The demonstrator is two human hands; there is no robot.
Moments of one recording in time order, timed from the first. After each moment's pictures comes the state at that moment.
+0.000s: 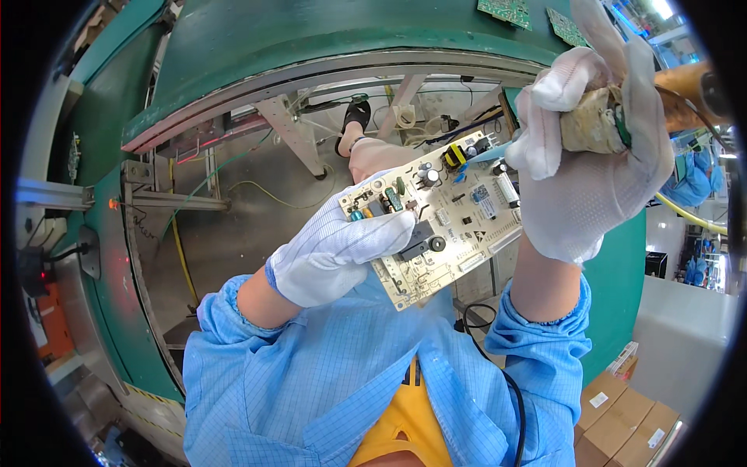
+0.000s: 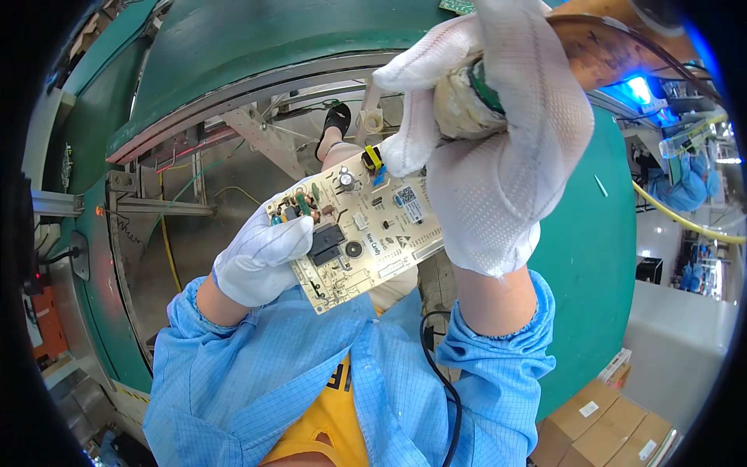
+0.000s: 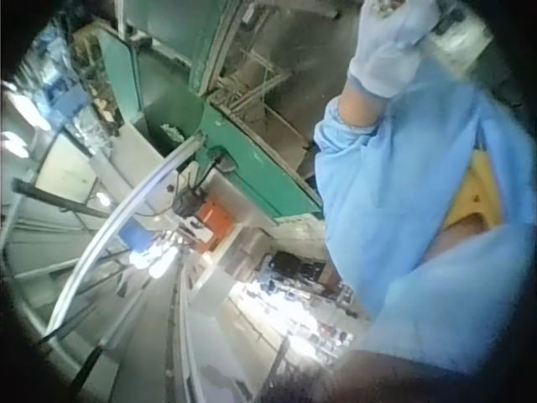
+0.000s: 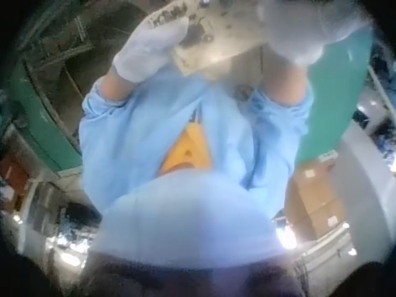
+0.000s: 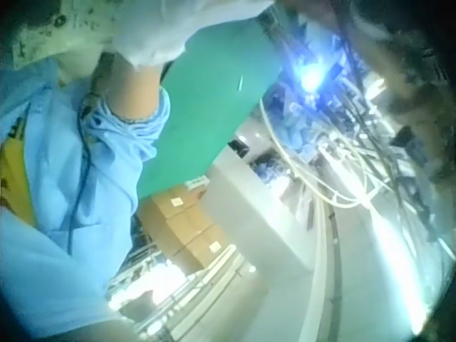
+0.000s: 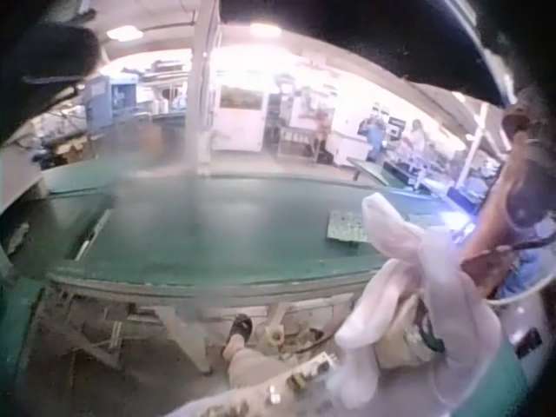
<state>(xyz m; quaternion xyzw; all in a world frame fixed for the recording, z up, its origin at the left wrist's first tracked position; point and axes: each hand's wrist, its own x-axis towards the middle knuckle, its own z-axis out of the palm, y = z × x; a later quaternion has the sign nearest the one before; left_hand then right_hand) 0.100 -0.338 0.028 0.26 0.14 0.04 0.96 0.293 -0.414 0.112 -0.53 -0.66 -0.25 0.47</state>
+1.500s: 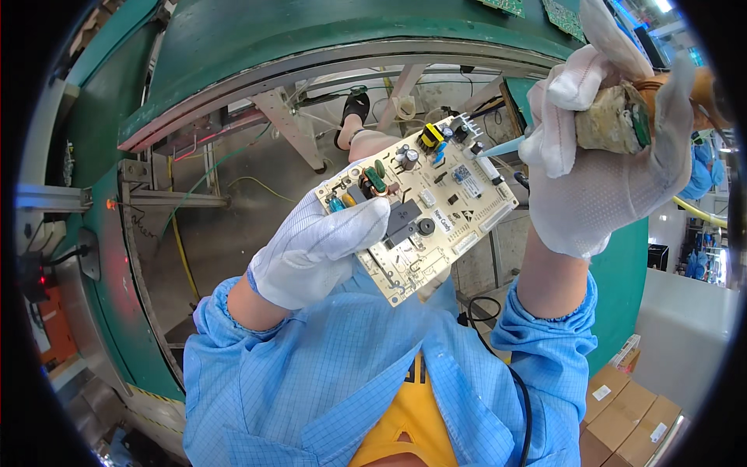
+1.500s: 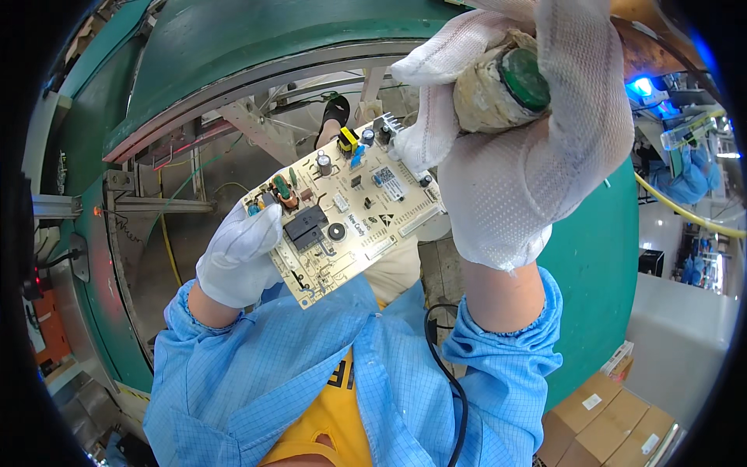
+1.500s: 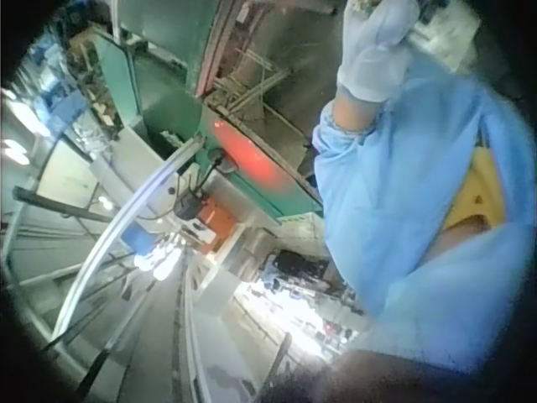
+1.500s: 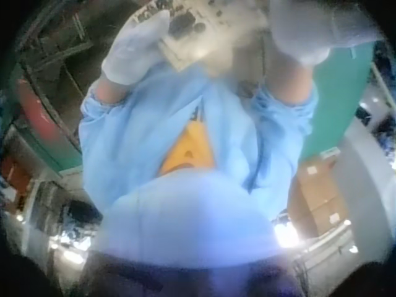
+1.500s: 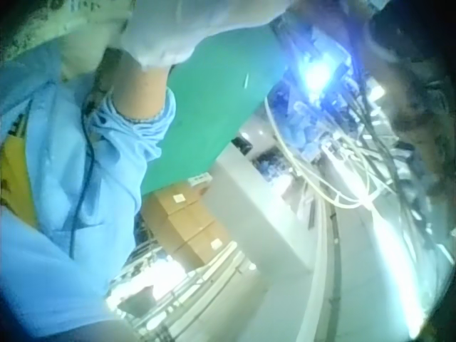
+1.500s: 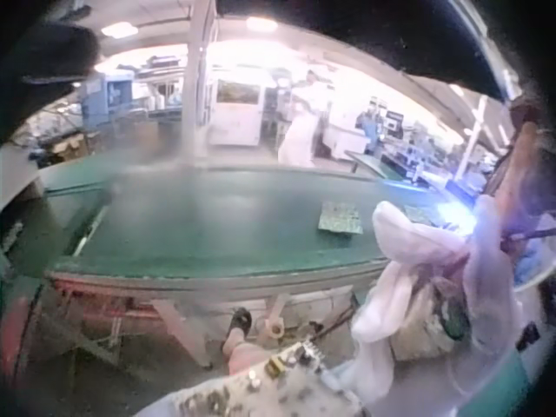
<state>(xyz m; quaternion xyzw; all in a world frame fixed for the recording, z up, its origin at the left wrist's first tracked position) 0.085 -0.329 0.021 0.24 0.05 0.09 0.96 0.279 -0.426 0.115 -0.48 -0.48 0.08 0.73</state>
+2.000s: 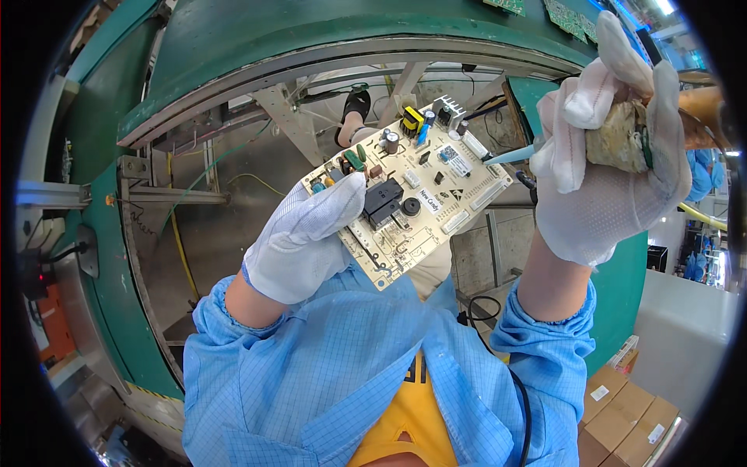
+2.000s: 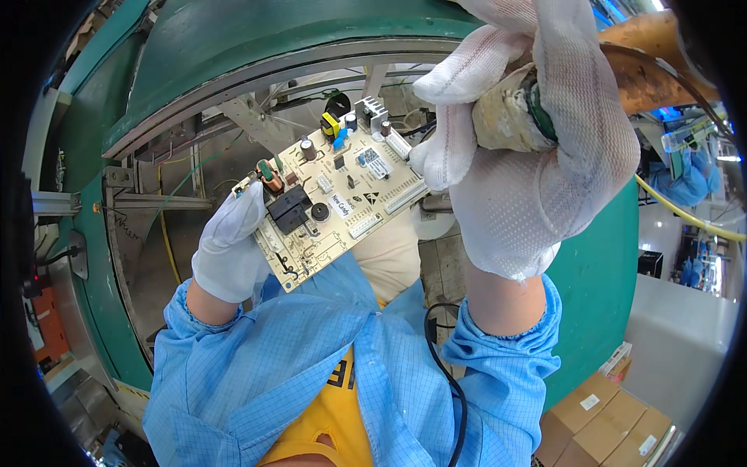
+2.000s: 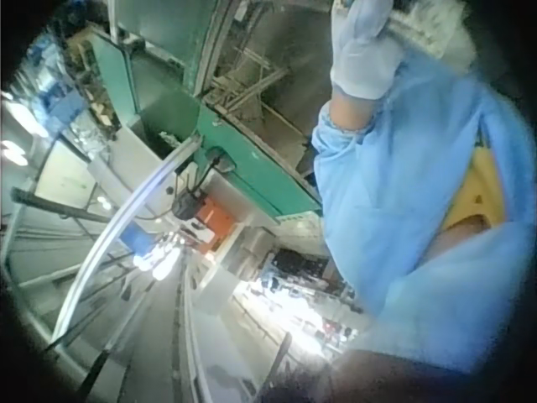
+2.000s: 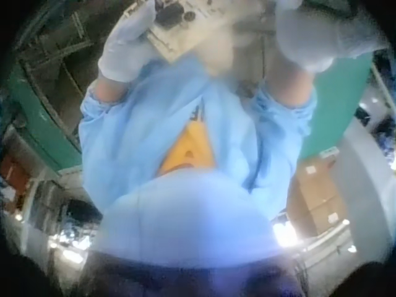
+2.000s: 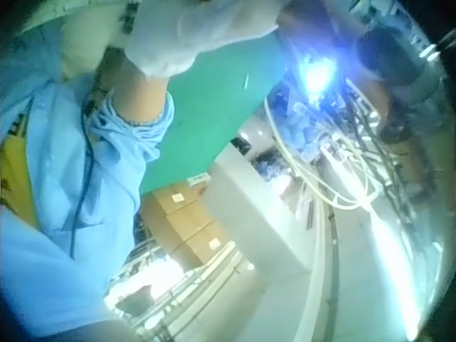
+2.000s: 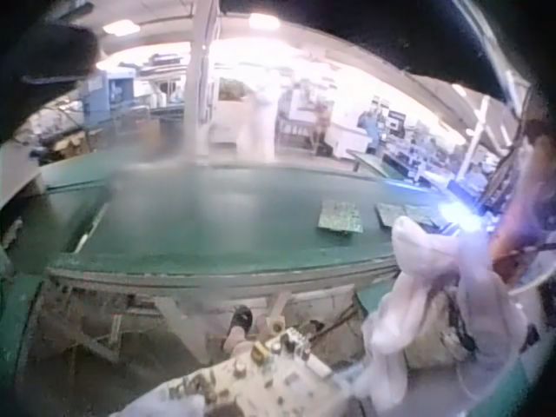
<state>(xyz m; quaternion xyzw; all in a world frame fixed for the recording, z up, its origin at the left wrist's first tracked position) 0.081 -0.325 0.015 0.15 0.08 0.12 0.98 0.278 -0.426 0.117 -0.43 -0.48 0.15 0.75</state>
